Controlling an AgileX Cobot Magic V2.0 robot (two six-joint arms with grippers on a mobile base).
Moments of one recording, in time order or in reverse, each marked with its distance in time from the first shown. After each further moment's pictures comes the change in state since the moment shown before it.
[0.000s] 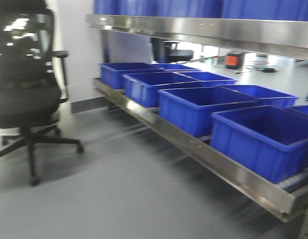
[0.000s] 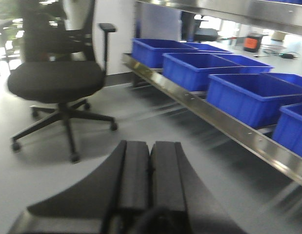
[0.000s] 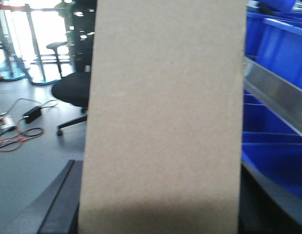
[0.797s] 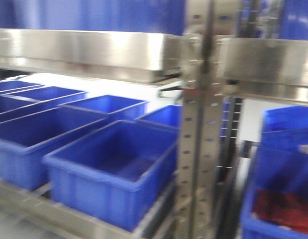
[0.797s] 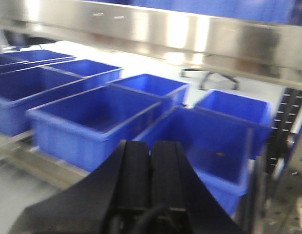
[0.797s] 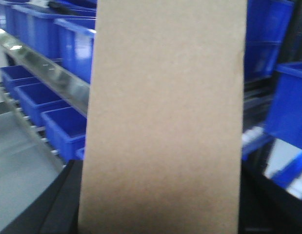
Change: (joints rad) left arm 0.000 0.000 0.000 0.000 0.000 0.000; right arm 0.000 0.000 0.000 0.000 0.000 0.000
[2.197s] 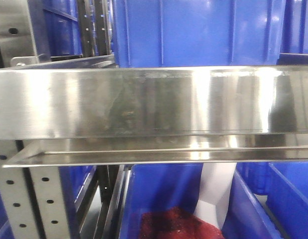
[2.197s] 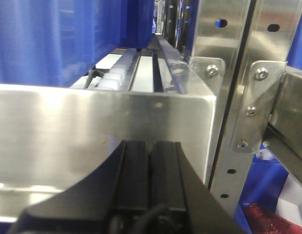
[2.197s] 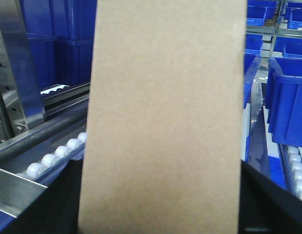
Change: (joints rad) left arm 0.000 0.000 0.000 0.000 0.000 0.000; right arm 0.000 0.000 0.000 0.000 0.000 0.000
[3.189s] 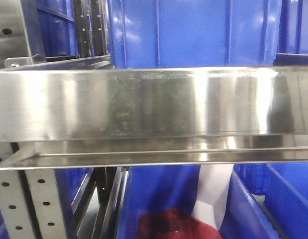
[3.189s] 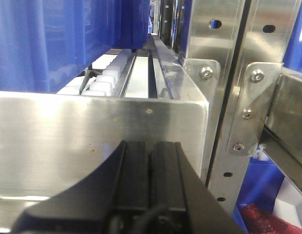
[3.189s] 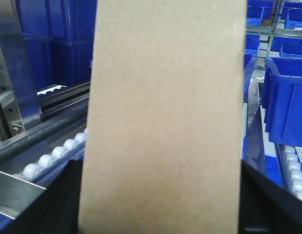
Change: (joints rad) left arm 0.000 0.000 0.000 0.000 0.000 0.000; right arm 0.000 0.000 0.000 0.000 0.000 0.000
